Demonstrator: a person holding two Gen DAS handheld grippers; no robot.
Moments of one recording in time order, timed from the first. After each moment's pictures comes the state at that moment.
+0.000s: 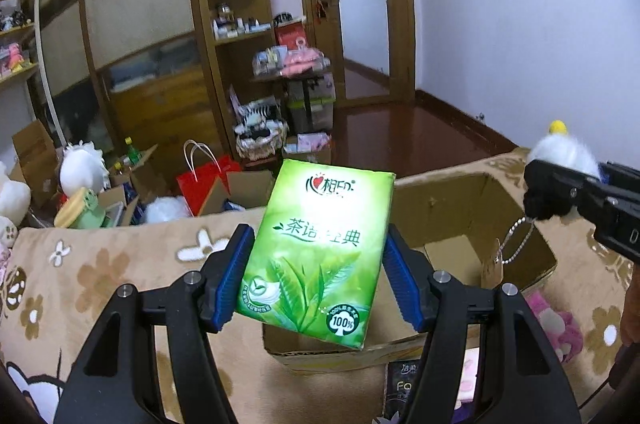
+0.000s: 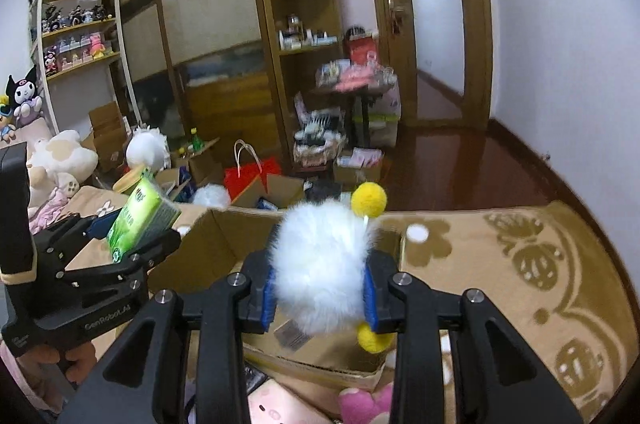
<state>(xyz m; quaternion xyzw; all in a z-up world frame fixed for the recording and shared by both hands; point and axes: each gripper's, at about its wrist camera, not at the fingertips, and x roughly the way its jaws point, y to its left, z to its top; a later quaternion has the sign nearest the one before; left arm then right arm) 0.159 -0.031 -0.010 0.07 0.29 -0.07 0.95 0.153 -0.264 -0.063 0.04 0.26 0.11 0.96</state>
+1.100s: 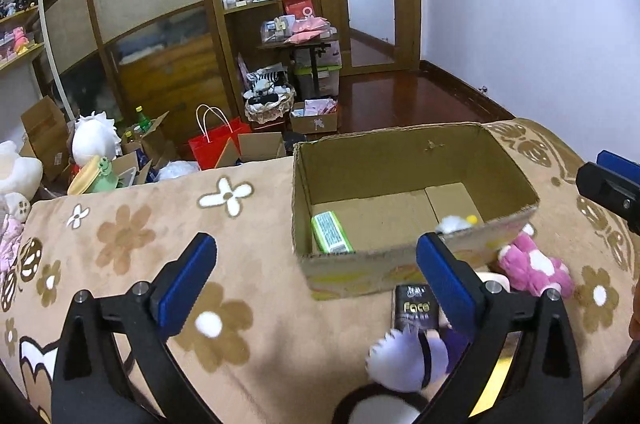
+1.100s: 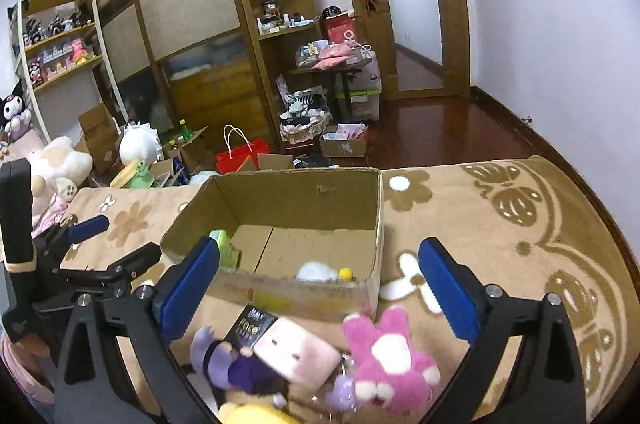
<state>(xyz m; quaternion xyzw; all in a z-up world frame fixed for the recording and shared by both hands) 0.094 -0.009 -0.005 0.07 0.34 -0.06 0.94 0.089 -0.274 -0.062 0.07 0.29 0.07 0.95</state>
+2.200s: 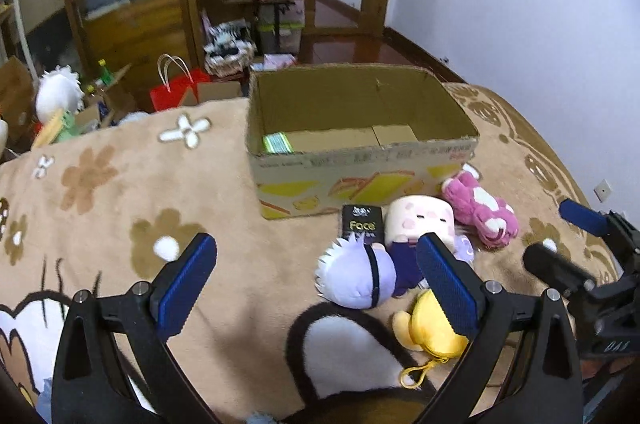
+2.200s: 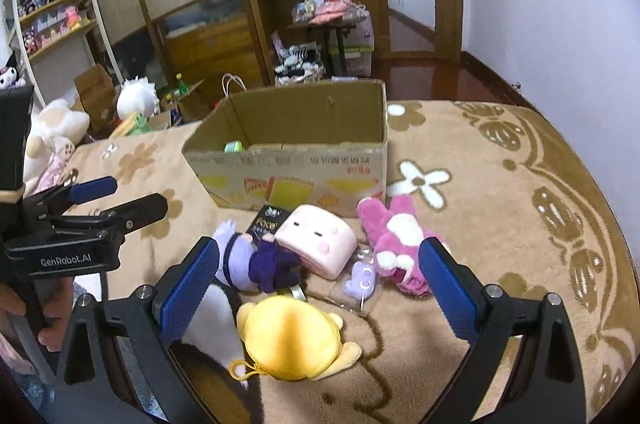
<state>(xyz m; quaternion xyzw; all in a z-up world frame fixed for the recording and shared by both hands) 0.053 -0.006 -0.022 0.02 0.42 -0.13 0.90 0.015 -0.247 -0.098 0.06 0.37 0.06 0.93</state>
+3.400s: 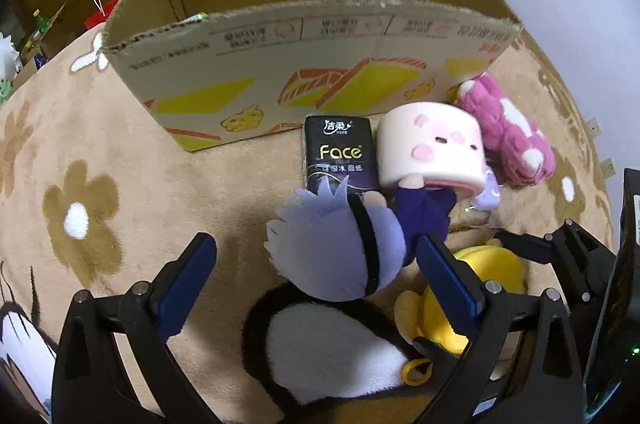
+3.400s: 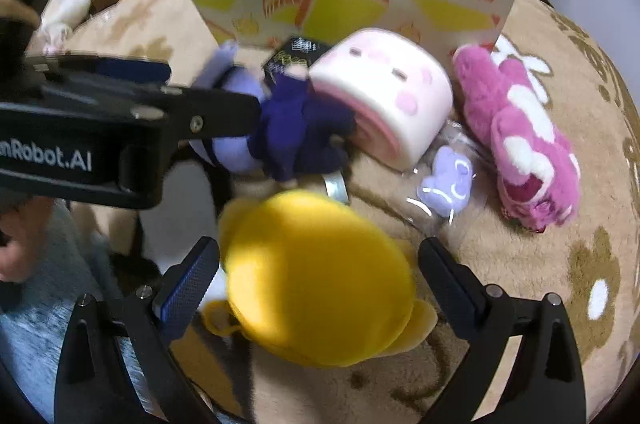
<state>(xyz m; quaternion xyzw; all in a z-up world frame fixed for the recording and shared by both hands) 0.107 -0.044 -0.114 0.06 0.58 -0.18 0.79 0.059 -0.195 -0.215 -0.02 0.57 0.12 0.81</state>
